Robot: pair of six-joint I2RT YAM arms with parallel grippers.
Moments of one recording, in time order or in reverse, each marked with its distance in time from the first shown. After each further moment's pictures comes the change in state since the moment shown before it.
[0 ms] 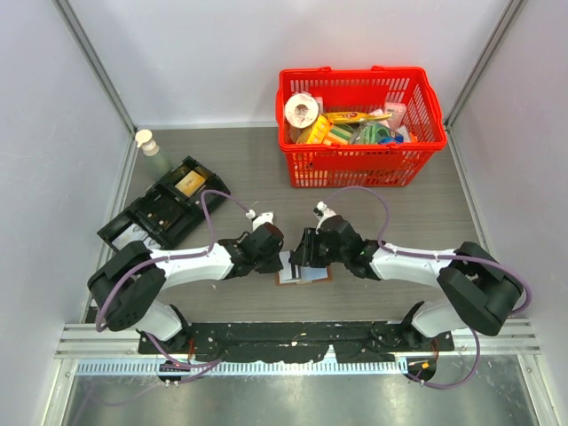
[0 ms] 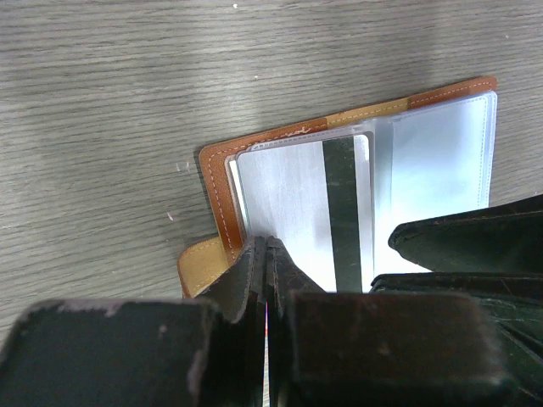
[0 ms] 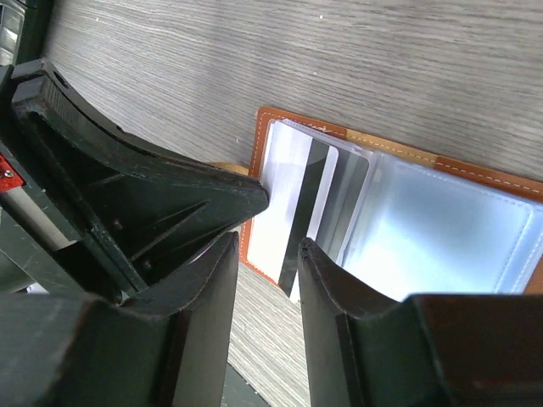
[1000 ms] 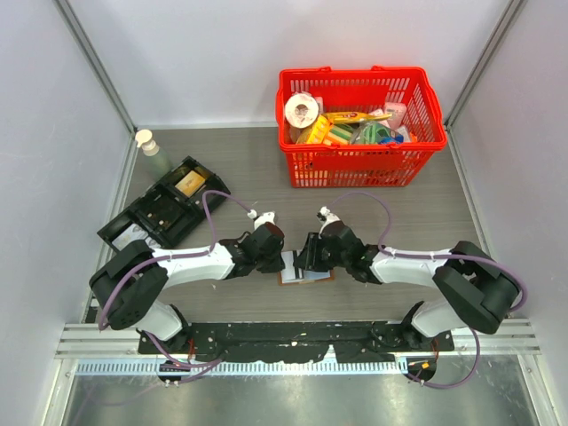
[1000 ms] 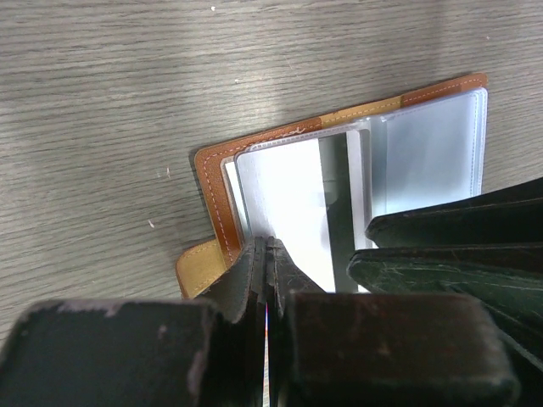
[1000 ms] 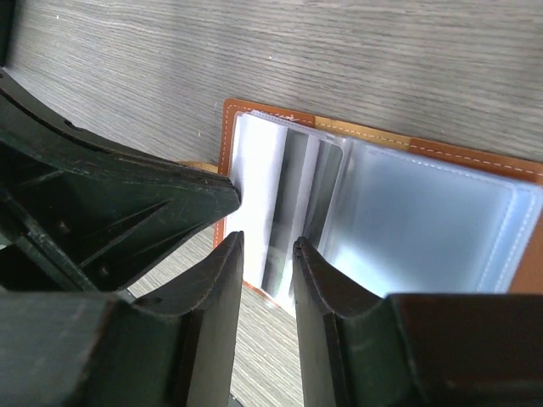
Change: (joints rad) left arm 0.000 0.014 0.000 0.035 0.024 -0.007; right arm 0.005 0.021 -0.051 0.053 0.032 0.012
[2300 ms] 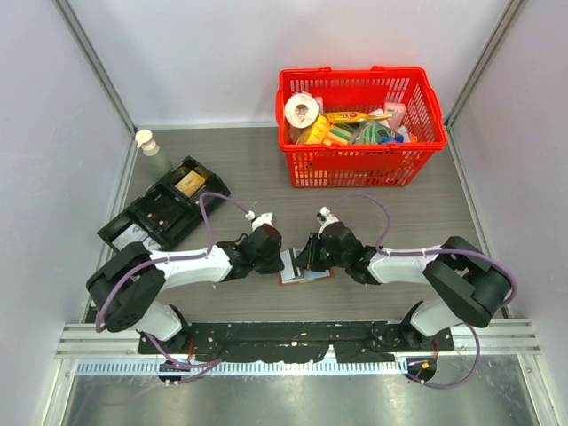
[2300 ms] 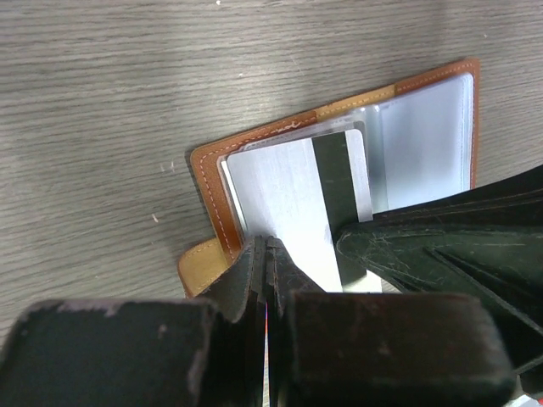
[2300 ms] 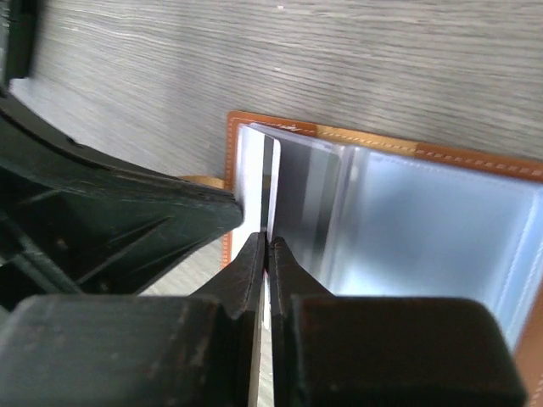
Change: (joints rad) left arm 0.000 -0.014 -0.024 0.030 0.006 -0.011; right arm -0.007 0.045 -0.031 0.105 -0.016 0.025
